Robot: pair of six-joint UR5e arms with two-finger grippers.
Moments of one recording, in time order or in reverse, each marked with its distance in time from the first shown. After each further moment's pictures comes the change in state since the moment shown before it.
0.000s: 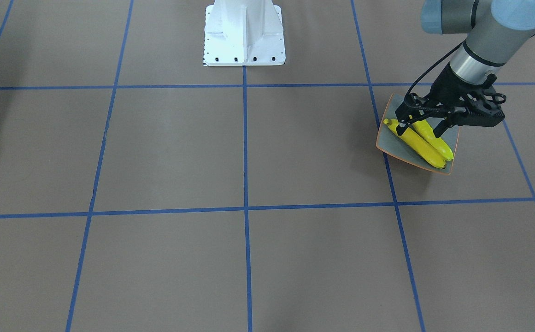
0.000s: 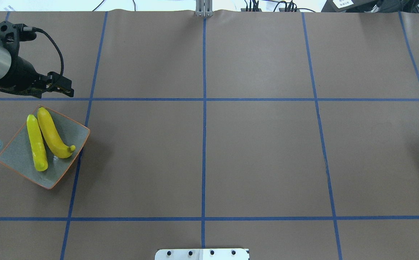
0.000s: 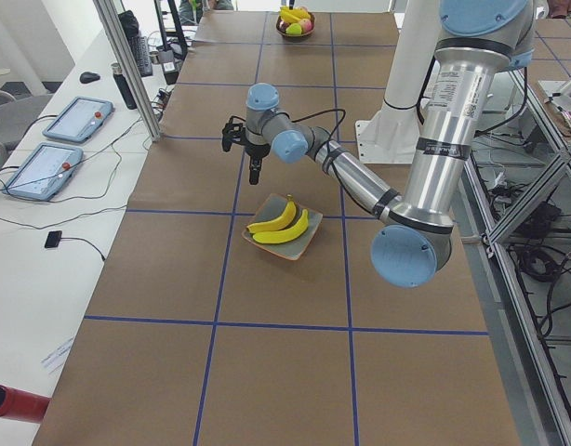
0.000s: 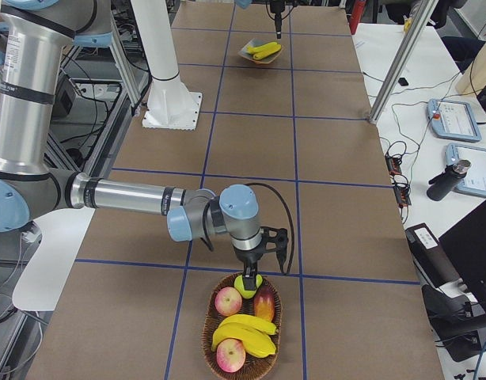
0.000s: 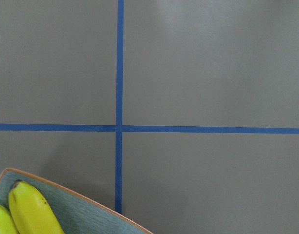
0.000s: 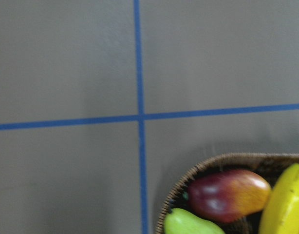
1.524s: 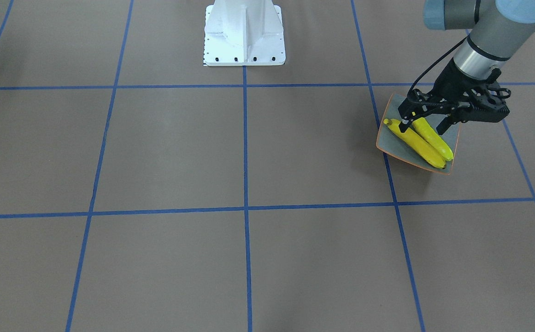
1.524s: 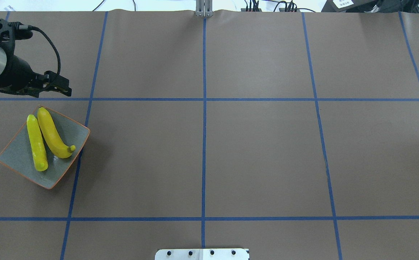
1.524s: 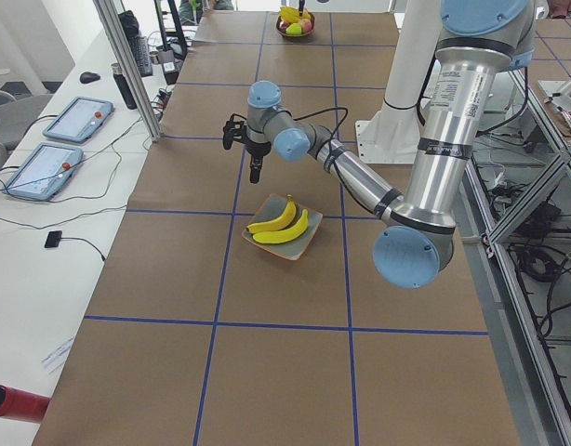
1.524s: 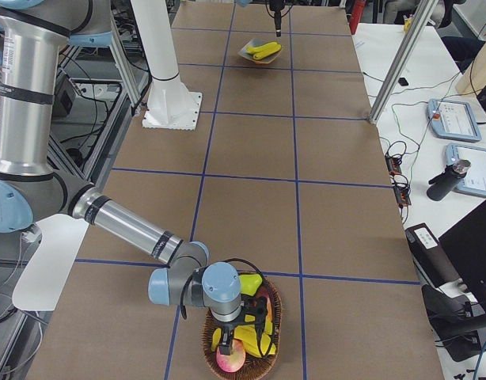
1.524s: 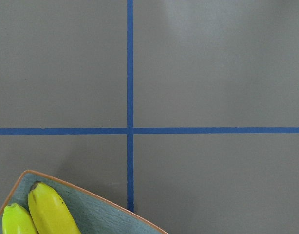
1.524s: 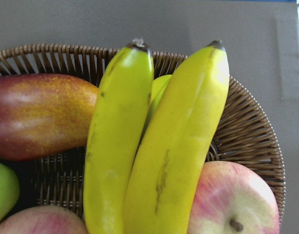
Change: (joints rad) left arm -0.003 0.006 -0.021 0.005 0.001 -0.003; right arm 0.077 0.055 -0.368 0.181 0.063 -0.118
